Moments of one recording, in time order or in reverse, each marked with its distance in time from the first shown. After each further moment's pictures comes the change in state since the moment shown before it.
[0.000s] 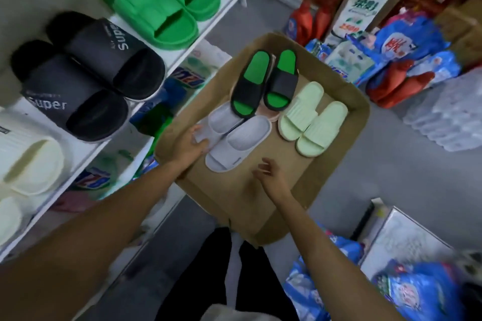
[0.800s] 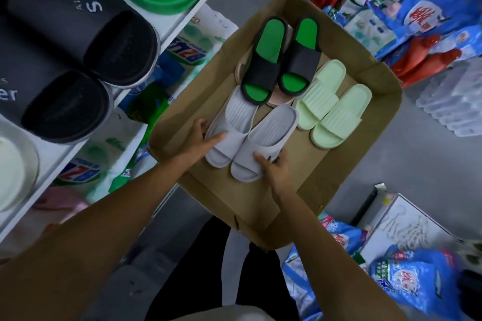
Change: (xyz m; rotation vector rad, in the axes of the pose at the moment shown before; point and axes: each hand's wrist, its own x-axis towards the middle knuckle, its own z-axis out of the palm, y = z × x) left_hand 0.047 -0.045 0.038 -0.219 -0.196 -0.172; right_hand 0.061 0.032 0.036 0.385 0.136 0.027
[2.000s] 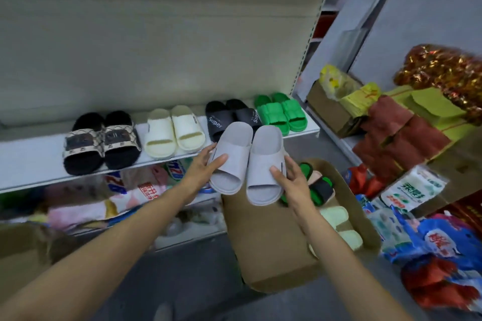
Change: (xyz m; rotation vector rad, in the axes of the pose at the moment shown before) left_hand -0.395 0.079 -0.035 -0.718 0.554 0.469; right_hand -0.253 -0.224 -0.023 -0.228 -0.712 -0.555
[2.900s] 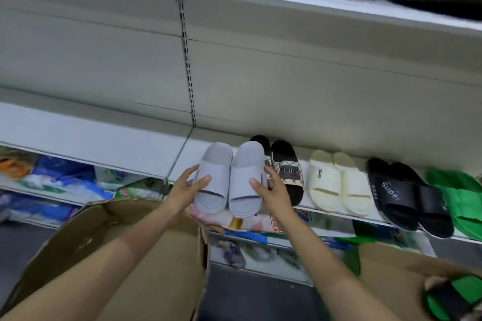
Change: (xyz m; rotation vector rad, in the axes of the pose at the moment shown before) left_hand -0.114 0.006 -0.477 -0.099 0.577 -0.087; right_hand -0.009 0.032 0.508 -0.267 -0.557 0.060
